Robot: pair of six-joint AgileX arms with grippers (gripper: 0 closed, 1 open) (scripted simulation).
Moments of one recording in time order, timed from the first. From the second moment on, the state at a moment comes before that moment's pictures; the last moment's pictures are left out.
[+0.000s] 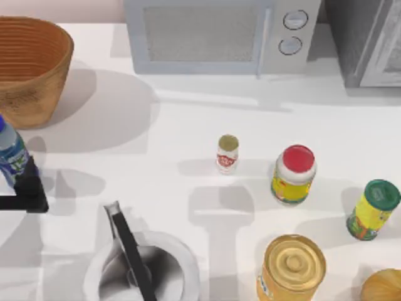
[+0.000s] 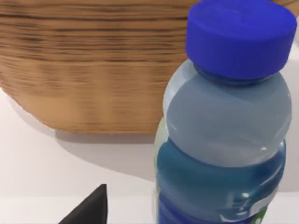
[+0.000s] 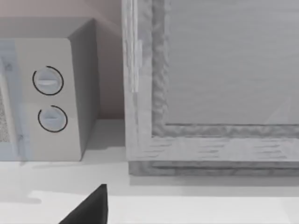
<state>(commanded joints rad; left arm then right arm) 0.08 1.47 0.04 1.17 0.11 0.04 0.00 0.00 0.00 0.00 0.00 0.00</state>
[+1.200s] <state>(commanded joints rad) 0.07 1.91 0.25 1.38 0.10 0.04 0.00 0.00 0.00 0.00 0.00 0.00</state>
